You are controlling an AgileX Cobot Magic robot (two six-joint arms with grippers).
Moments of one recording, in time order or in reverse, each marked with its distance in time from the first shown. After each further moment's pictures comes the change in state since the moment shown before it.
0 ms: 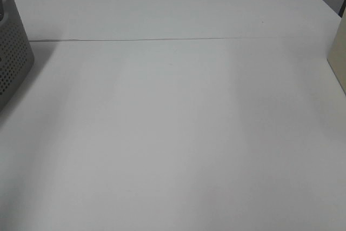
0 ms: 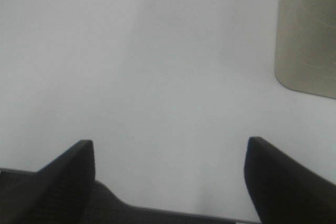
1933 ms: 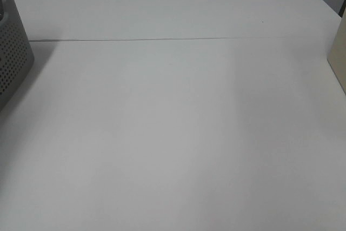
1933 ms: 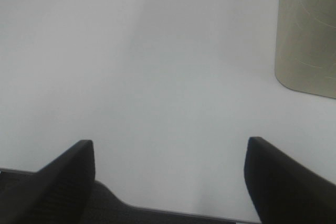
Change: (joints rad) left arm 0.149 1.415 -0.687 0.373 -0.241 0.558; right arm 0.000 0.000 0.000 0.000 0.000 0.000
